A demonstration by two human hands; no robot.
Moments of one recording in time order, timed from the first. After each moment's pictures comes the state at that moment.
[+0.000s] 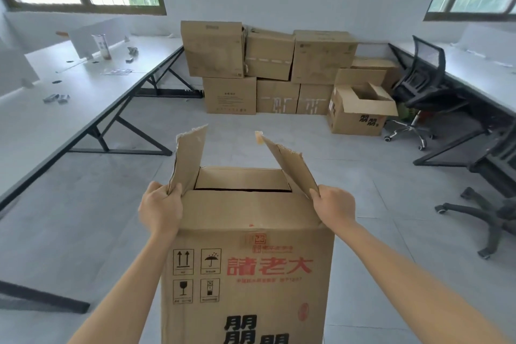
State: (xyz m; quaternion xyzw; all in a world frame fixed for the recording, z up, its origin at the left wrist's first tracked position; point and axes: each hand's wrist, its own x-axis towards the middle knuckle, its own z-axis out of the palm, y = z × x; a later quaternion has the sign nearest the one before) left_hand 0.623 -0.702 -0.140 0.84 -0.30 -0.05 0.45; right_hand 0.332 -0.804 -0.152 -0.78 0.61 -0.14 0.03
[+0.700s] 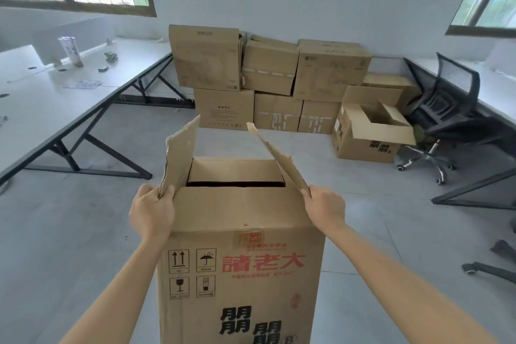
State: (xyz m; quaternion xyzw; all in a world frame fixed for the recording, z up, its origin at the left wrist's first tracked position) left_hand 0.667 -1.031 -0.158 0.82 -0.29 -0.03 0.49; right_hand 0.388 -1.141 -0.162 -0.78 0.60 -0.18 0.02
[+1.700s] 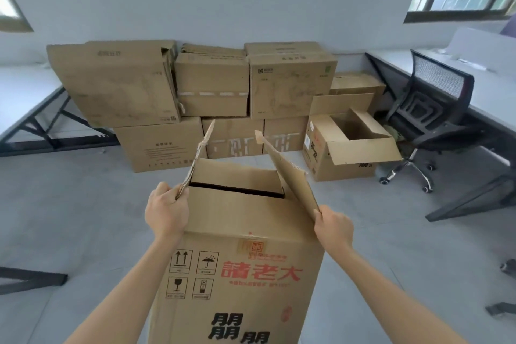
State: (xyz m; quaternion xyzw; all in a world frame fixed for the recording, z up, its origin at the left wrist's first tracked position) left_hand 0.702 -1.605 -0.158 0.77 -0.44 -0.08 0.45; right_hand 0.403 -1.622 -0.217 -0.66 0.69 -0.29 0.00
